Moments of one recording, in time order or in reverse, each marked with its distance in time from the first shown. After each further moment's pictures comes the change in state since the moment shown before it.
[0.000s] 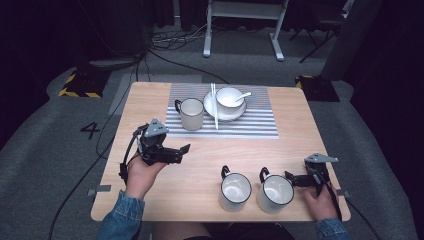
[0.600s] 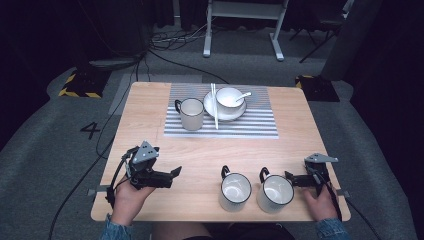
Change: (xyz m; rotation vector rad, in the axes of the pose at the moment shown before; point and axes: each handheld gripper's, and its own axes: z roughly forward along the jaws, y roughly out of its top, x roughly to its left) left arm -0.017 -0.048 -0.032 0.038 -0.023 0.011; right arm 0.000 0.000 0.000 0.001 0.001 0.001
